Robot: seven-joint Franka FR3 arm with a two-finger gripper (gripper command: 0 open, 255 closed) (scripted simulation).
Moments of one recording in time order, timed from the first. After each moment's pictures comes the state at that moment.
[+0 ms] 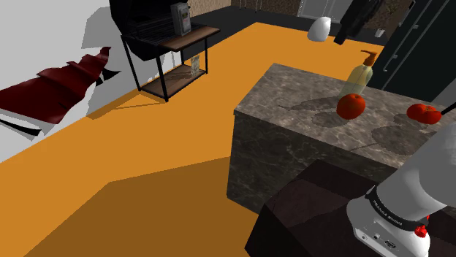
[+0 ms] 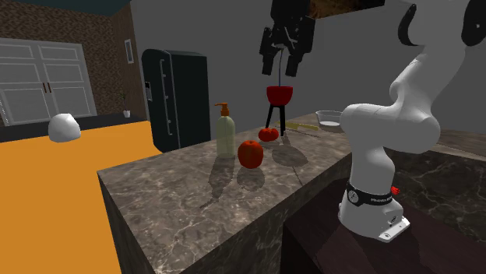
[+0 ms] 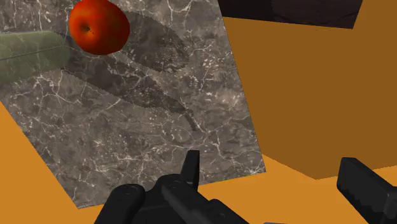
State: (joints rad) arm 0.02 -0.80 -0.04 -2.30 -0.04 1.66 -0.10
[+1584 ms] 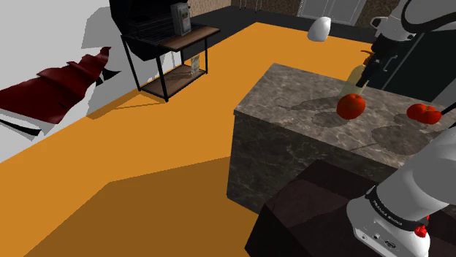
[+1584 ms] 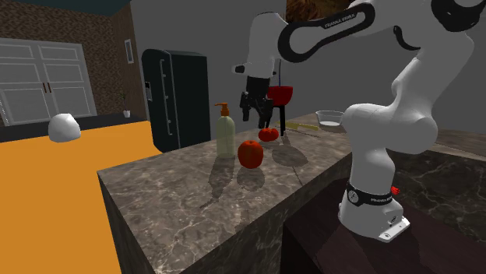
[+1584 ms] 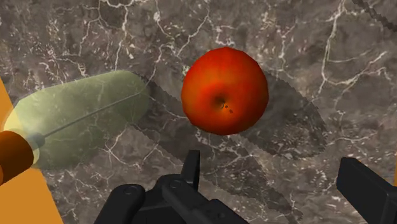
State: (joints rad) arm -0.11 -0.70 -0.51 -2.59 -0.38 2.03 -0.63
